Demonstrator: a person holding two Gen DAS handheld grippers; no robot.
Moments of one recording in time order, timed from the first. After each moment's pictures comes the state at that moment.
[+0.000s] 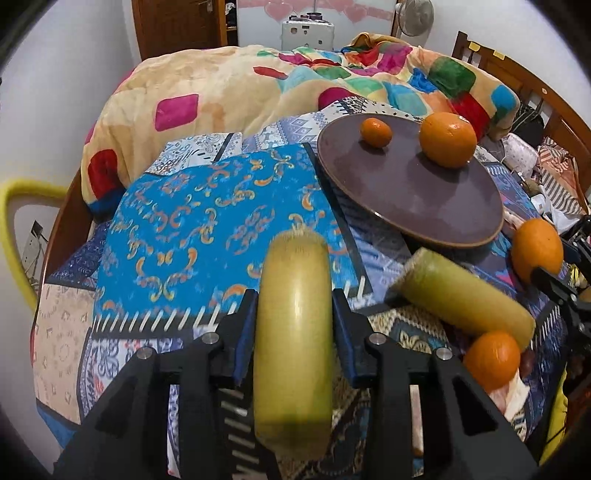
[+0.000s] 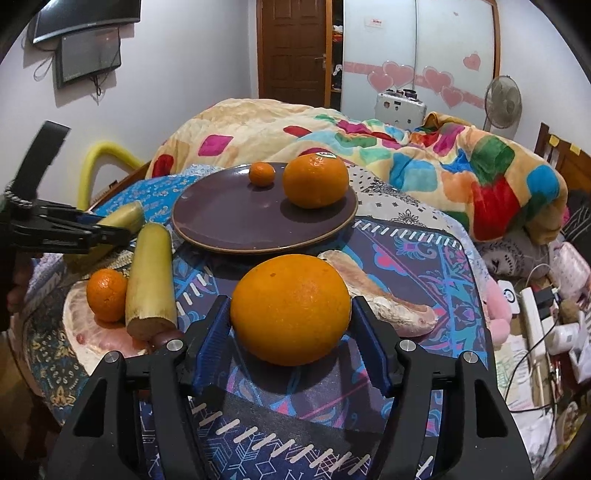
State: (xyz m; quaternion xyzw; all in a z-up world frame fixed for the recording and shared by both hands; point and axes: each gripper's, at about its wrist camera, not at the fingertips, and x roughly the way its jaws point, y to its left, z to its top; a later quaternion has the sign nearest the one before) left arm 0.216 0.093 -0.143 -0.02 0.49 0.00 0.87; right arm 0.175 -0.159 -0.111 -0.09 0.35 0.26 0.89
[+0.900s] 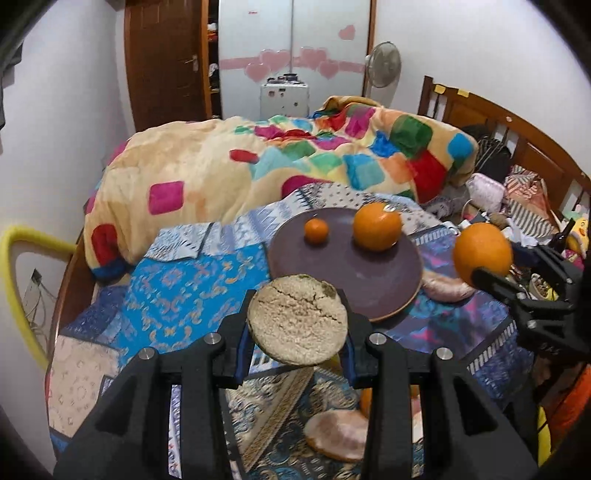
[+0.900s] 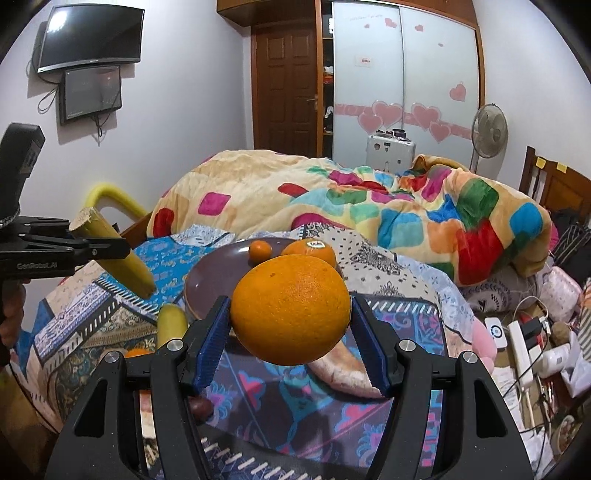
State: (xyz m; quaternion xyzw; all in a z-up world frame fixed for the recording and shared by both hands) left arm 0.195 0.054 -0.049 0.00 0.38 -0.04 0.93; right arm 0.179 -0.158 -0.057 -0.06 0.28 0.26 0.92
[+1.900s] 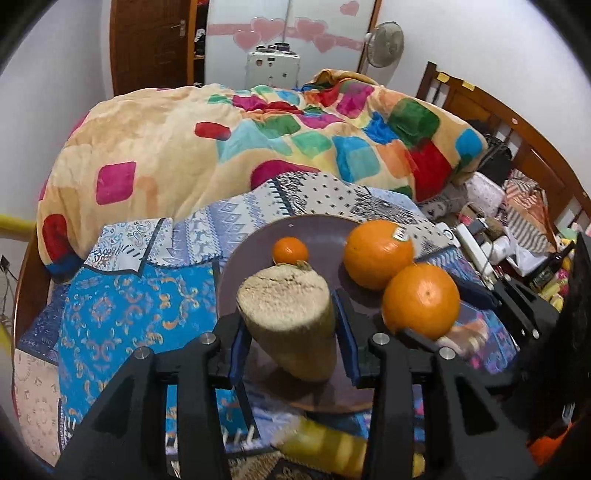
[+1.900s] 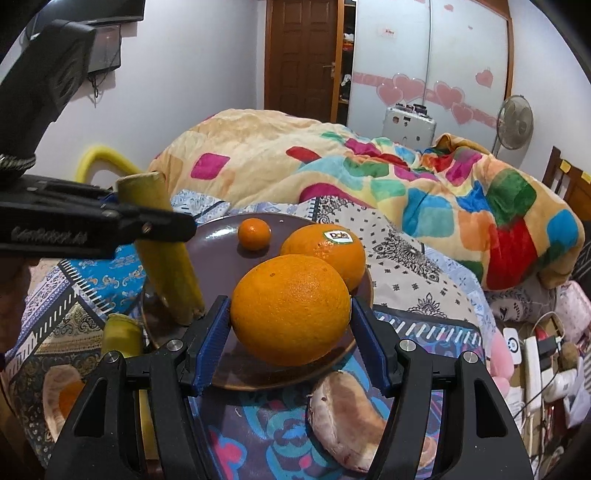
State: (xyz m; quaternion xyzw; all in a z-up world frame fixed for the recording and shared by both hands) left arm 0.304 0.041 -0.084 -0.05 0.43 -0.06 0.90; right arm 0.241 -0.115 -0.095 -0.11 0.33 0.27 0.90
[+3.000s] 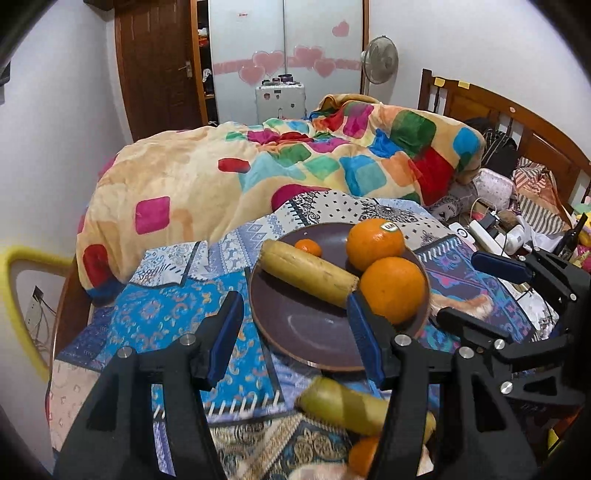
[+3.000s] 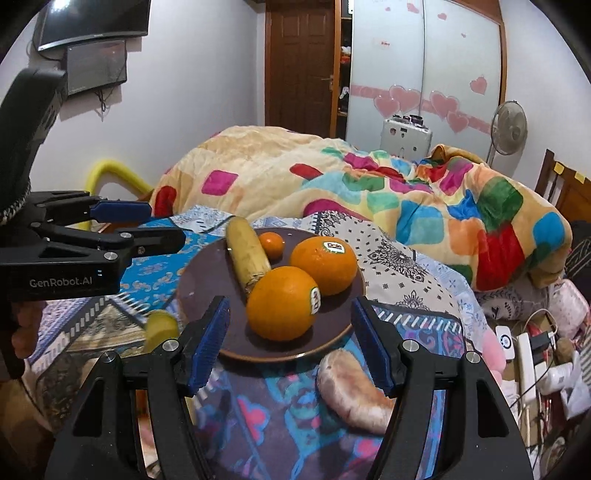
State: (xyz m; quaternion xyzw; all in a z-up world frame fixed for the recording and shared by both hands) left arm 0.237 0.031 -0.059 0.02 0.38 -0.03 0.93; right arm 0.203 -0.129 -0.062 -0.10 0.31 0.27 0.90
